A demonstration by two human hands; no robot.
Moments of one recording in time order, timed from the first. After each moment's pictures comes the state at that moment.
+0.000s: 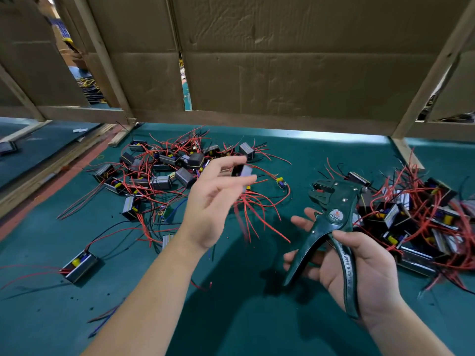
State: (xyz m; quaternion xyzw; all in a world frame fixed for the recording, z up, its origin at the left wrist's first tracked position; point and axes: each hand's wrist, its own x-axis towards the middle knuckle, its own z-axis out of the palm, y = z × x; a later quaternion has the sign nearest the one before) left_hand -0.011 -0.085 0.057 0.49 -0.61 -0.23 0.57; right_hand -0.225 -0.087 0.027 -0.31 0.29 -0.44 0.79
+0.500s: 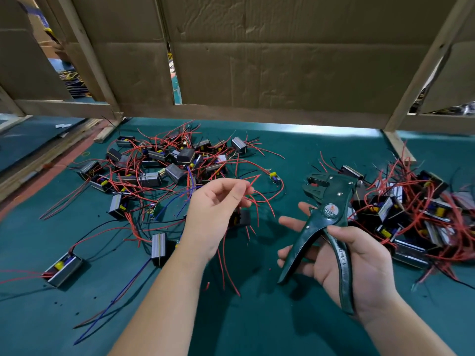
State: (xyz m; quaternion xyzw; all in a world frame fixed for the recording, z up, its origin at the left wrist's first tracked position) left_hand -0.027 -0.101 0.021 0.48 -0.40 -0.41 0.66; right_hand -0.226 -0.086 0.031 -0.32 0.29 -0.43 0.79
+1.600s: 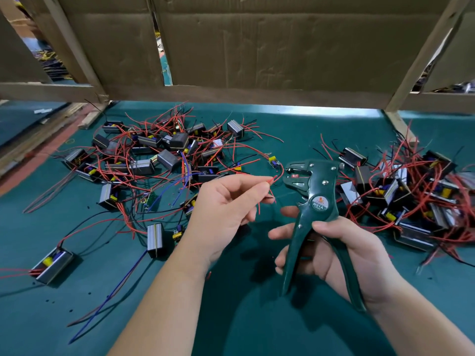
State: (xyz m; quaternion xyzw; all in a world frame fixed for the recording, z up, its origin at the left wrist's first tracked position) left_hand -0.037 -0.081 0.031 0.43 -0.47 -0.49 0.60; right_hand -0.221 -0.083 0.034 -0.38 0.30 -0.34 0.80
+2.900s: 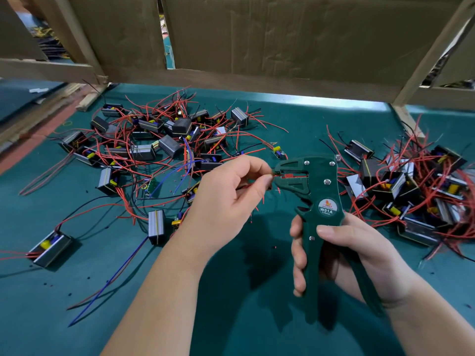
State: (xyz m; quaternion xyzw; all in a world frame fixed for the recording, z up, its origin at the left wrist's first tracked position) left_hand -0.030 -0.076 0.033 0.48 -0.64 -0.27 0.54; right_hand -0.230 -0.082 0.033 -0.44 0.25 -0.25 0.83
